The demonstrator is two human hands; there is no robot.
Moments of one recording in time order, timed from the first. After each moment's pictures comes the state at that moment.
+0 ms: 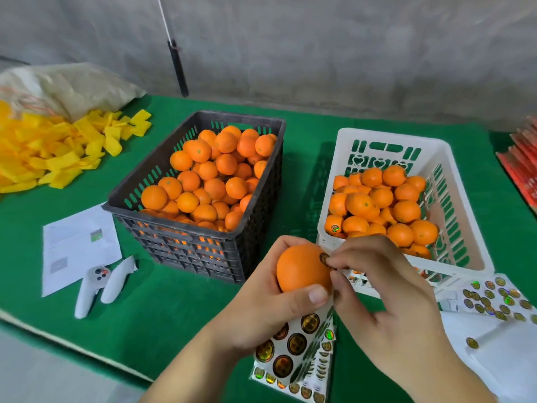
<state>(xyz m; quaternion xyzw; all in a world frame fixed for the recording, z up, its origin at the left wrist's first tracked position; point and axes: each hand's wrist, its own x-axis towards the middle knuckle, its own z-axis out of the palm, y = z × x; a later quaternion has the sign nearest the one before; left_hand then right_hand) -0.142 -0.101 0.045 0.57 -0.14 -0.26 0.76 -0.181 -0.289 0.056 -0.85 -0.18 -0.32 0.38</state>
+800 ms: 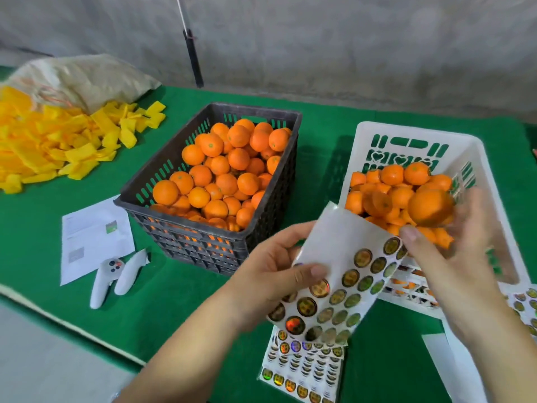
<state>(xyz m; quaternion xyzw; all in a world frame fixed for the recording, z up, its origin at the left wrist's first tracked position) -0.101 -0.094 0.030 0.51 -0.16 -0.28 0.80 -0.128 -0.358 0.034 -0.79 0.13 -0.12 0.59</state>
